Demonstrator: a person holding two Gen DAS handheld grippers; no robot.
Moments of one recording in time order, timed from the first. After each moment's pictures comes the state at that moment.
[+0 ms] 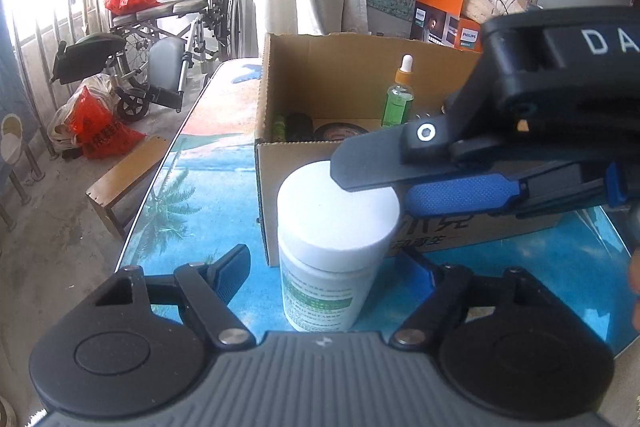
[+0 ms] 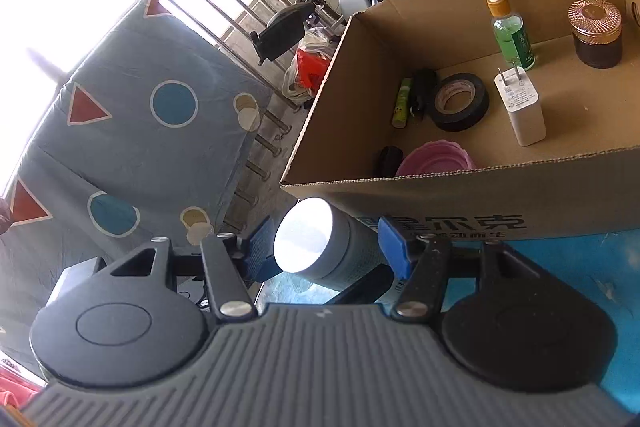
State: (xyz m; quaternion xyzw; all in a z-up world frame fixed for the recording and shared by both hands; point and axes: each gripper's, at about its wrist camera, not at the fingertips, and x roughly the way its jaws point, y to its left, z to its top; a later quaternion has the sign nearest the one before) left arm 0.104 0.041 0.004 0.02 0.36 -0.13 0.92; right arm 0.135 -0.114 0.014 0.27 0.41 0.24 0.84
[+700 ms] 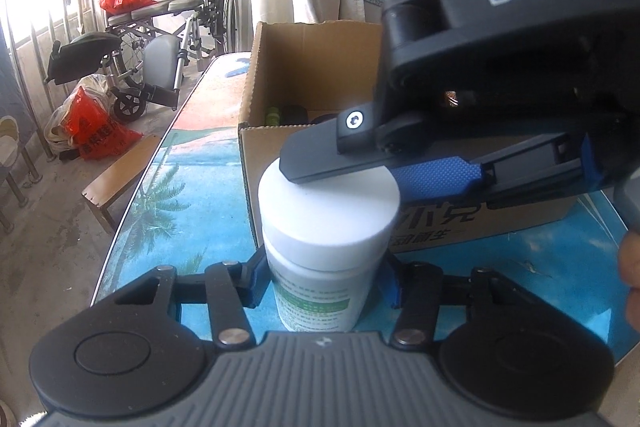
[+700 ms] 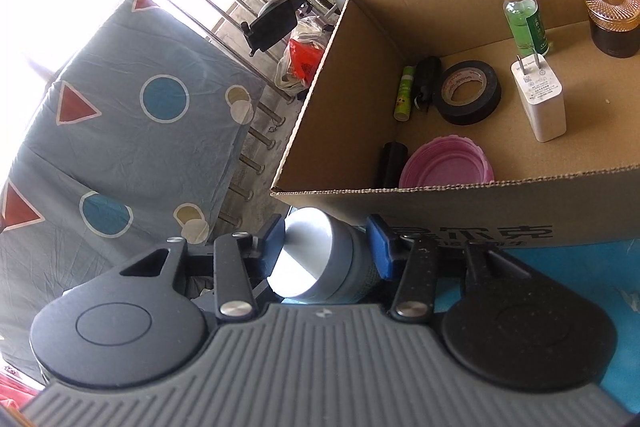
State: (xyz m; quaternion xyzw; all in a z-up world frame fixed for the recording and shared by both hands) left arm 0.104 0.037 -0.004 0.03 0.37 -0.13 0.92; right arm 0.155 -0.102 0.004 0.27 0.42 0.24 0.83
